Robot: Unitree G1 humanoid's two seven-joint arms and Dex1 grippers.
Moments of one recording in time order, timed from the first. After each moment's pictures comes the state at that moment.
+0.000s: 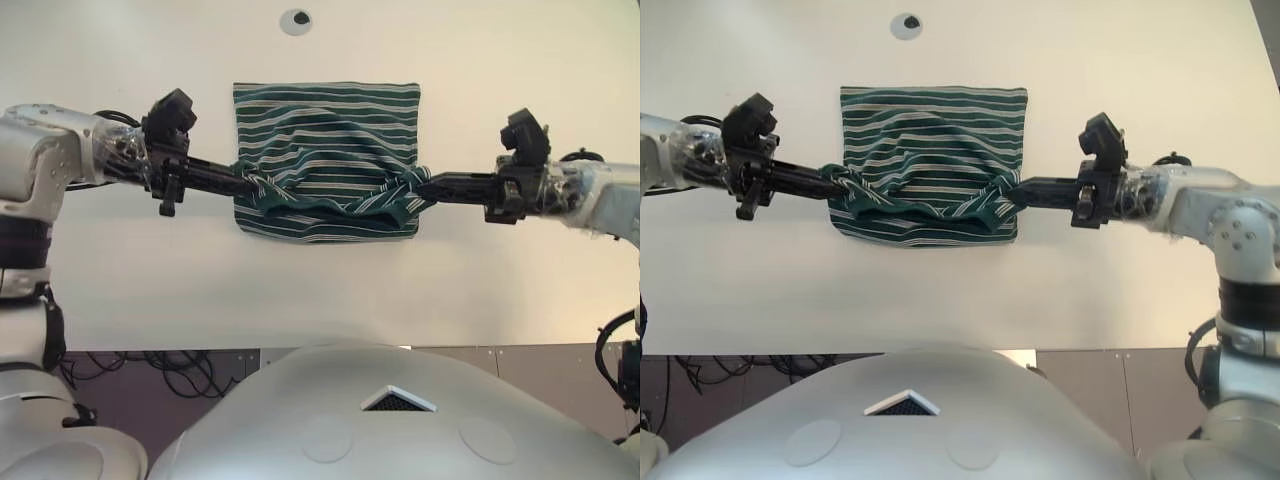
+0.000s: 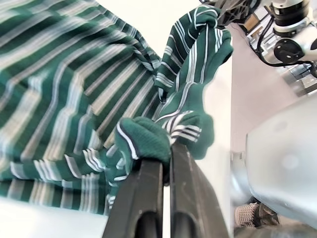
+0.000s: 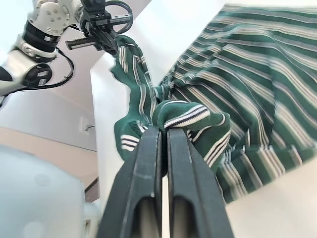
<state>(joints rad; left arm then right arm) -0.56 0.90 -0.29 0.22 -0.56 0.89 -1.46 -0.31 -0.83 0.06 -0.12 0.98 1.06 0.92</state>
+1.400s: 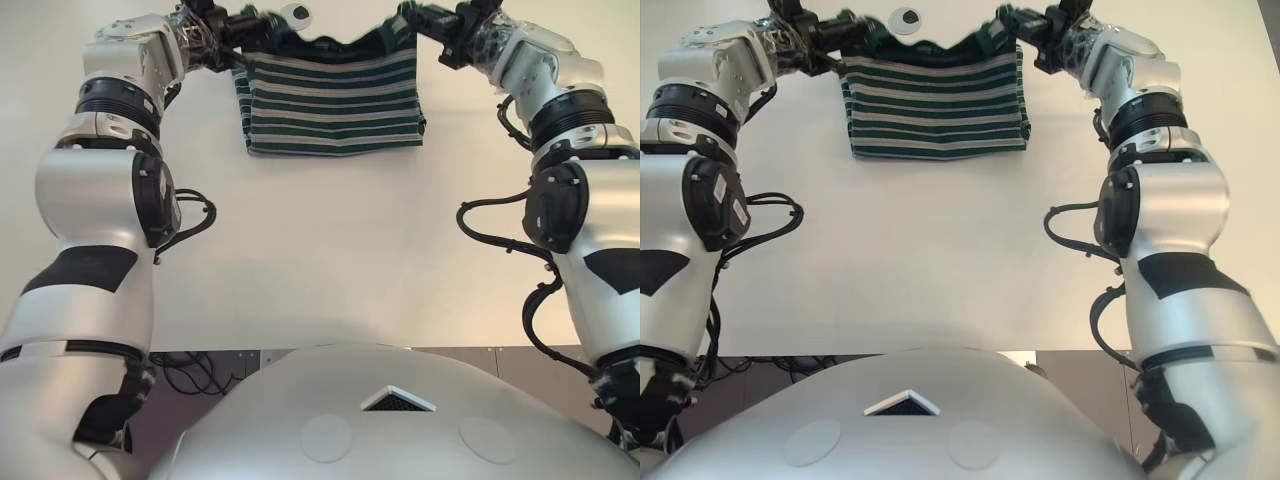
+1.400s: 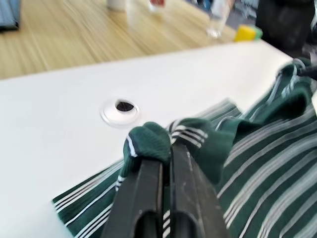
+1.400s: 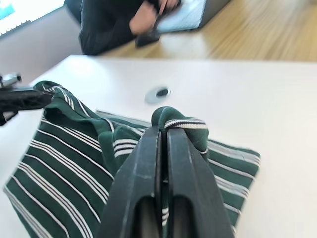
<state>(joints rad) -1.09 0.36 0.12 1.34 -0.14 0.19 -0.76 -1.07 -0.27 -0.16 1.31 0.27 0.15 0.73</state>
